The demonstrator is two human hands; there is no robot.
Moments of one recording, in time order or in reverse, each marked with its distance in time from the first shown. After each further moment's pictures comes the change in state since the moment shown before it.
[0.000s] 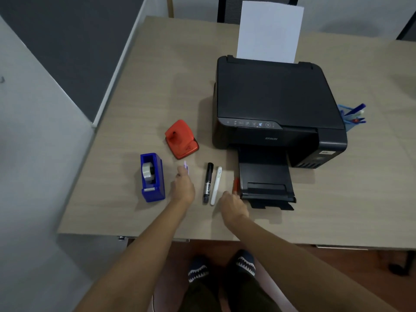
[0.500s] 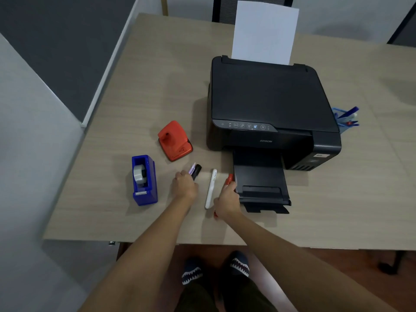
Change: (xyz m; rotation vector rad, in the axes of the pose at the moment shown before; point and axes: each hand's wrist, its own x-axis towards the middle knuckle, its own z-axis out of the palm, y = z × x) left_hand 0.013 0.026 0.013 0.124 -0.136 -0.065; right_hand 0.011 -0.010 -0.027 0.677 0.035 0.297
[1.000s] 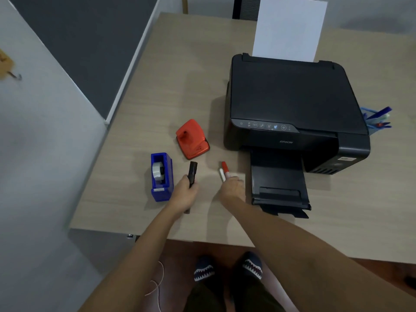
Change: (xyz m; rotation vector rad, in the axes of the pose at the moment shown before) left_hand -0.041 -0.040 -0.052 -0.550 -0.188 -0.019; right_hand 0.034 -0.031 0.038 -0.362 0.090 -0.024
